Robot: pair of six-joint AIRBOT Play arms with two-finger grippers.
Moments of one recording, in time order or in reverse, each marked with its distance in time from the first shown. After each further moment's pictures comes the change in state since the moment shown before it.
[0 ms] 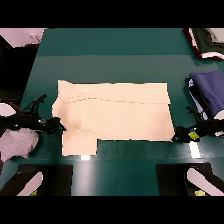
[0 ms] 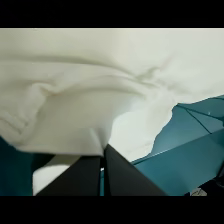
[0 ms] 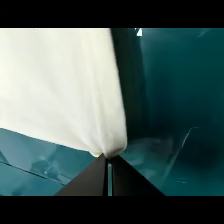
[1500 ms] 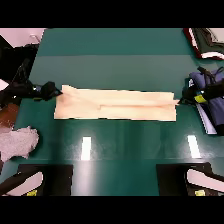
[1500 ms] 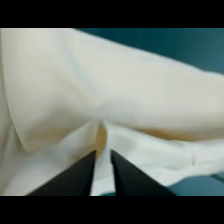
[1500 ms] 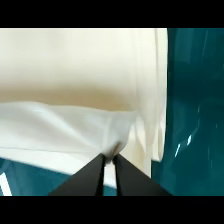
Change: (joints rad) left arm 0.000 -0.257 0.357 -0.123 0.364 -0.001; right arm 0.132 -0.255 0.581 -0.002 -0.108 0.151
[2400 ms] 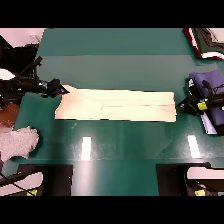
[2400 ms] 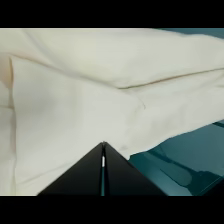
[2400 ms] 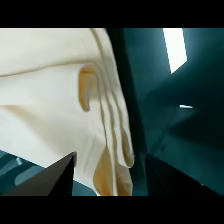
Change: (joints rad) left arm -0.026 -0.132 0.117 -0.070 -0.195 0.113; right arm -0.267 -0.175 -0.105 0.262 0.079 -0.225
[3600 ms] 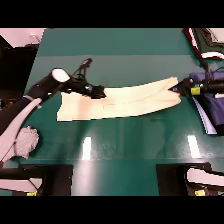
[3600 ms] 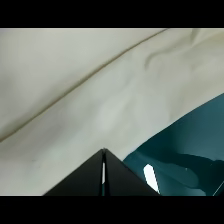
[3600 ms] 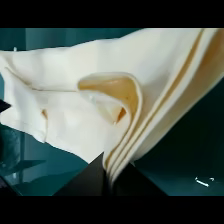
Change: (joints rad) left arm -0.515 -0.279 0.210 -0.013 0.238 -0.041; right arm 0.193 0.124 0.131 0.303 0.002 -0.116
